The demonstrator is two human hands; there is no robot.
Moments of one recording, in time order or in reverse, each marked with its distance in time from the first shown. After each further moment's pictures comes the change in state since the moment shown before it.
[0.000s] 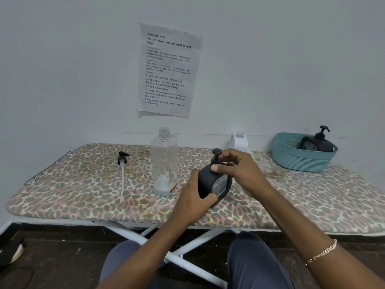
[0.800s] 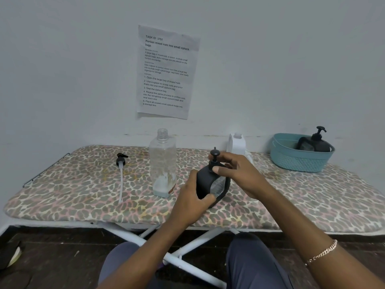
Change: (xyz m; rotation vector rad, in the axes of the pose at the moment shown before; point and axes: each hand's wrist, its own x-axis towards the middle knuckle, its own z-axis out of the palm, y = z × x) left_hand 0.001 0.000 0.002 -0.007 0.005 -0.001; right_hand -0.002 -0.003 -0.006 -0.071 -0.141 0.019
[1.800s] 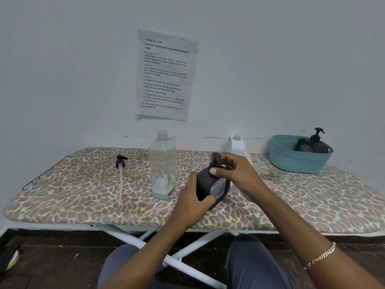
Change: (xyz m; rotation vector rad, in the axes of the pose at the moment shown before) left_hand -0.002 0.002 0.000 -0.030 -0.010 -0.010; right_hand 0.000 0.002 0.007 0.084 0.102 -0.006
